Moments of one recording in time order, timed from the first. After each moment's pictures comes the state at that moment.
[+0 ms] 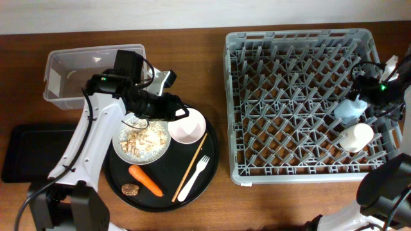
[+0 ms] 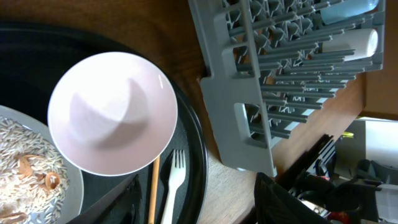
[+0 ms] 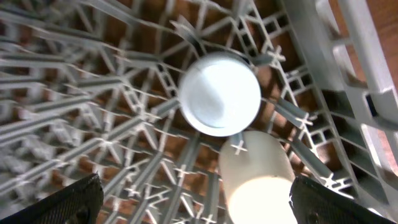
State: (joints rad) left arm -0.16 1.69 1.46 -1.07 0.64 0.00; right arm -0.50 1.80 1.70 -1.21 -0.15 0.01
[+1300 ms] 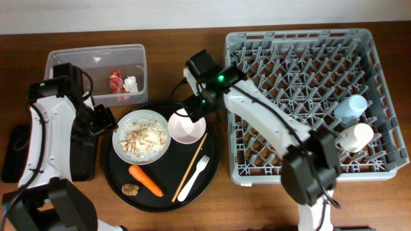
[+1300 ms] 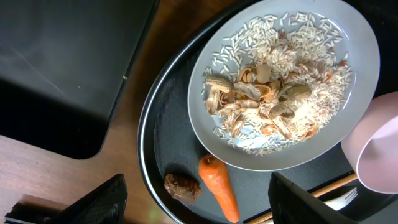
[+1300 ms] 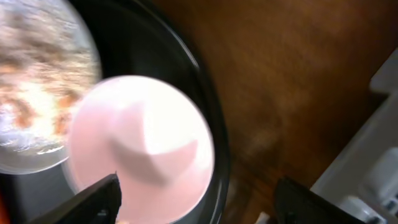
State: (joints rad) left arm 0.20 1.69 1.46 -1.33 0.04 -0.28; right arm 0.60 2.09 1.78 -0.95 -0.09 0.09
